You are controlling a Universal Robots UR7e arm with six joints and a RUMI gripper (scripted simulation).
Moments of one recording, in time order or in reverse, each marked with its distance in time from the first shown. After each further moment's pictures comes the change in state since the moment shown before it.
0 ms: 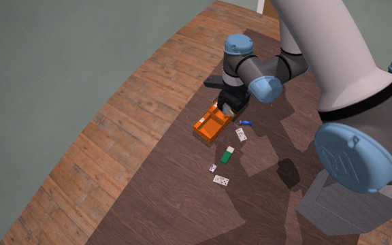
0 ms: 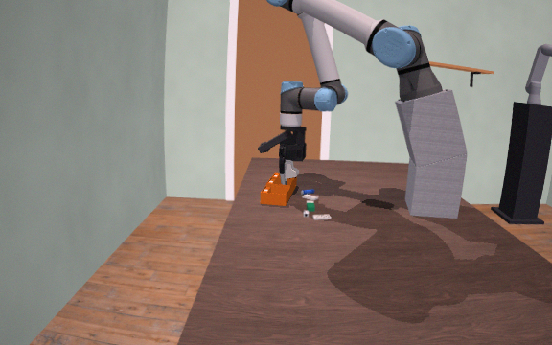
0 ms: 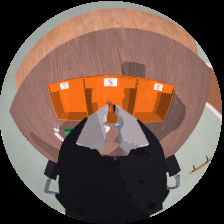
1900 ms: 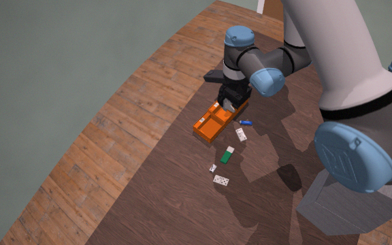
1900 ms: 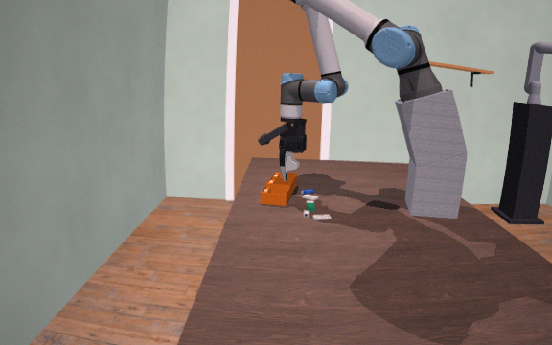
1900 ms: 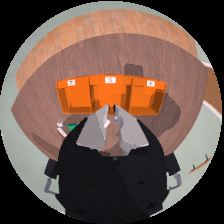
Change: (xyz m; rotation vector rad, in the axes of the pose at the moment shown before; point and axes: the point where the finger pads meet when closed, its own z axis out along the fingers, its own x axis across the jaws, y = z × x) arm 0.000 0.000 -0.028 0.000 0.000 0.000
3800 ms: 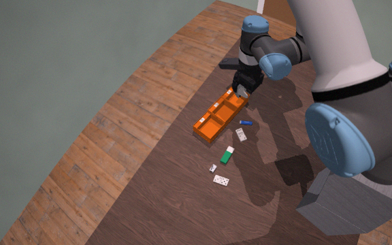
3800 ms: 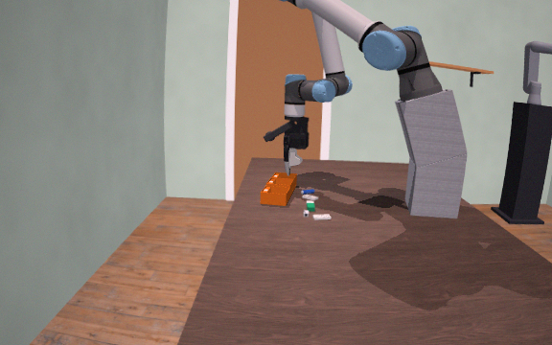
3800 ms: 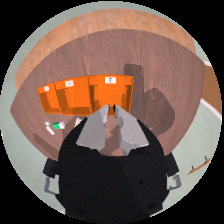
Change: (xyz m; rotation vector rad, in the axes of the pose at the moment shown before) arm 0.084 -0.004 0.002 0.000 0.000 0.000
